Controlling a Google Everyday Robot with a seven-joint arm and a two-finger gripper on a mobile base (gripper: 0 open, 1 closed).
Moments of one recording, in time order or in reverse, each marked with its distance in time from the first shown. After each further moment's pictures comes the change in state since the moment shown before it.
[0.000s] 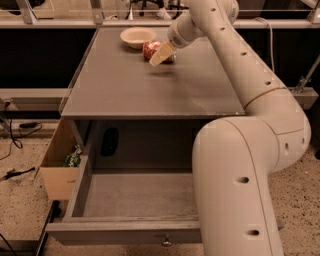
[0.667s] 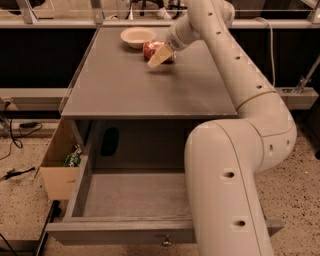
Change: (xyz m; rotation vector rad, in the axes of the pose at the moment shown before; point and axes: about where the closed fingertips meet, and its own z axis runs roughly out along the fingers) arm 0.005 0.003 0.018 -0.030 -0.004 0.027
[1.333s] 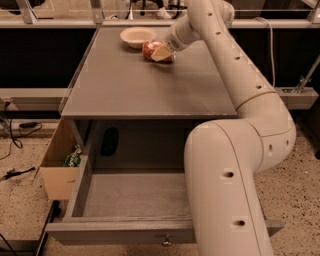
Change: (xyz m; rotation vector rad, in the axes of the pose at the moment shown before) arm 0.000 0.000 0.001 -0.001 0.000 0.001
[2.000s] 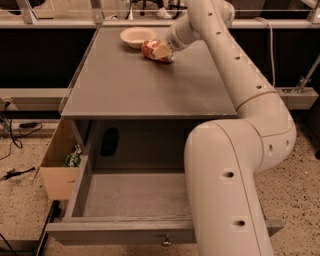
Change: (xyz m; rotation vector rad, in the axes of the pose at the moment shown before) arm 0.000 0.000 0.000 0.000 0.000 0.000
